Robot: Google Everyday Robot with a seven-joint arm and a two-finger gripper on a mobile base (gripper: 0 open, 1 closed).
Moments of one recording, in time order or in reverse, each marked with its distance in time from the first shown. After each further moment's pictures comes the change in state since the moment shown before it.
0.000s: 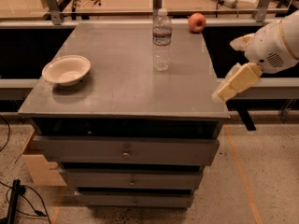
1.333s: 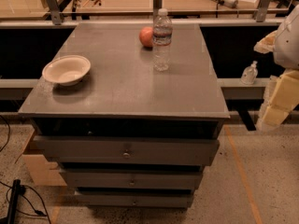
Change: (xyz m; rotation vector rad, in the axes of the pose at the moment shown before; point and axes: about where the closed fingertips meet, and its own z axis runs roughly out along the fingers) arm 0.027 0.064 -0.083 -0.034 0.459 -0.180
